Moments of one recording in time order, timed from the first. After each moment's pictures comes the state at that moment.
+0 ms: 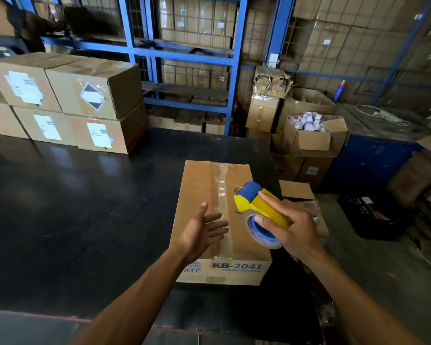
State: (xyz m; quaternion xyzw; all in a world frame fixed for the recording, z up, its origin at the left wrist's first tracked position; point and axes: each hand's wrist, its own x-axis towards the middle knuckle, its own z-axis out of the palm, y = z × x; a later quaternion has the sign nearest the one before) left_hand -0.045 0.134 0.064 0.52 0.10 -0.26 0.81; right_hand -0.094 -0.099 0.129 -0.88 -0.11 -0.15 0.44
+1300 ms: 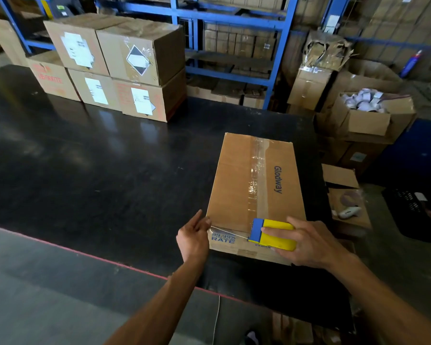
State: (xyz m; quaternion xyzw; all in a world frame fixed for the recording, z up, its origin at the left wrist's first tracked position) left_hand -0.120 0.196 -0.004 0.67 0.29 0.10 0.67; right_hand -0.095 -0.078 0.061 -0.95 -0.30 0.03 0.00
